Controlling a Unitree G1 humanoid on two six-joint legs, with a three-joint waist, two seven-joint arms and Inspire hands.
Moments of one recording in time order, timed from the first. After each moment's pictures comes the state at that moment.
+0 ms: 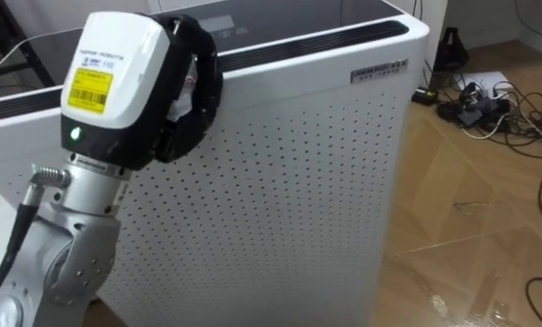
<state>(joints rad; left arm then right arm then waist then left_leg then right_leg) -0.27 0.47 -0.07 -0.31 0.80 -0.14 0.20 0.06 -0.36 0.25 0.96 0.11 -0.06 0.28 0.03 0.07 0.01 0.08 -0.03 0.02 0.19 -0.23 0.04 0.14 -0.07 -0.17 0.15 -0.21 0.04</state>
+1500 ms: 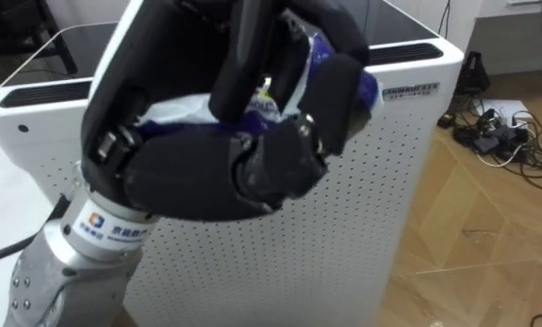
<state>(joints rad) -0.18 0.33 -0.12 -0.54 -0.67 -0.13 -0.39 0.05 -0.32 0.28 0.91 0.10 -0.02 0.30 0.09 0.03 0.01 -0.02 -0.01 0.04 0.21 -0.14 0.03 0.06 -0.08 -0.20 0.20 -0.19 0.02</state>
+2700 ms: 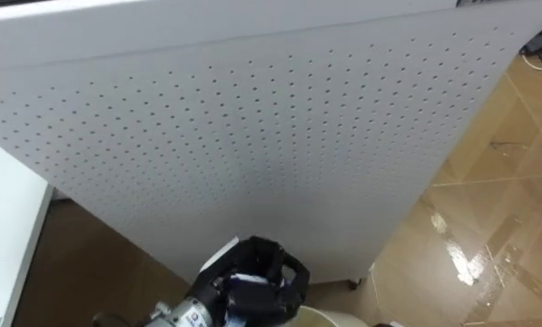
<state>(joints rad) -0.13 0.25 -0.33 0.45 -0.31 -0.11 -0.39 -0.27 -0.28 0.33 1.05 0.08 -0.02 0.25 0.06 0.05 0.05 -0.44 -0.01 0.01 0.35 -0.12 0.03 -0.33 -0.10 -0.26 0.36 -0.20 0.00</state>
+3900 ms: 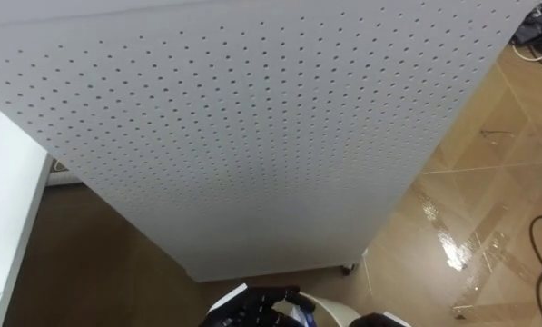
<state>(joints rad) -0.15 0.25 -0.45 0.61 -0.24 -0.12 -0.38 -0.30 -0.27 0.37 1.09 0.20 -0.03 0.22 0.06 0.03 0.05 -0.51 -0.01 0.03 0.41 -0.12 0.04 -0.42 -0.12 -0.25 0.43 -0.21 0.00</state>
